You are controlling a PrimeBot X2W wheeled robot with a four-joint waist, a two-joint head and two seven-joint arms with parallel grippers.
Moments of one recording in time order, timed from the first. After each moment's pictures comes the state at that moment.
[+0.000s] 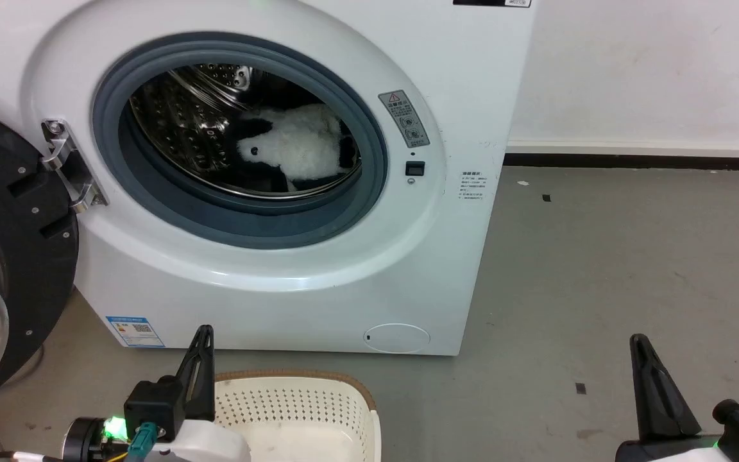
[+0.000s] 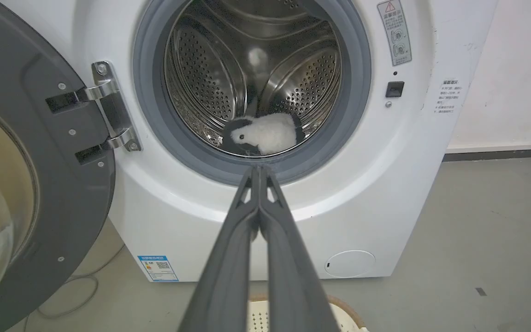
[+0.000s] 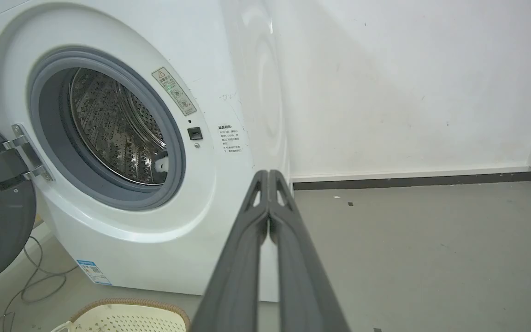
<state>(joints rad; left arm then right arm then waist) 0.00 0.10 -0.04 0.14 -0.04 0.03 -0.21 0.13 -0.05 -0.03 -0.04 0.22 0.13 -0.21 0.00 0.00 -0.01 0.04</state>
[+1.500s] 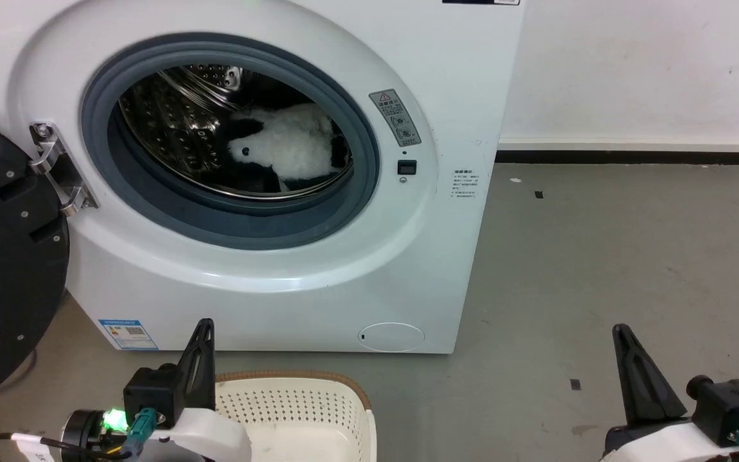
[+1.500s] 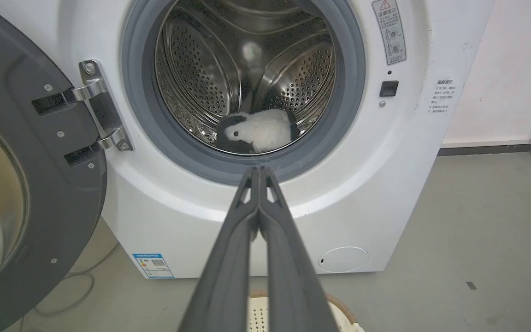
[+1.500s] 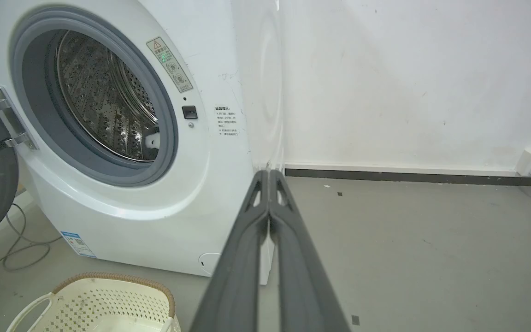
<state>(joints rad) 0.00 0.08 -0.02 0.08 -0.03 0.02 -0.12 0.08 -0.05 -0.02 -0.03 0.12 0.13 -0.12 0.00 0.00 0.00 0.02</state>
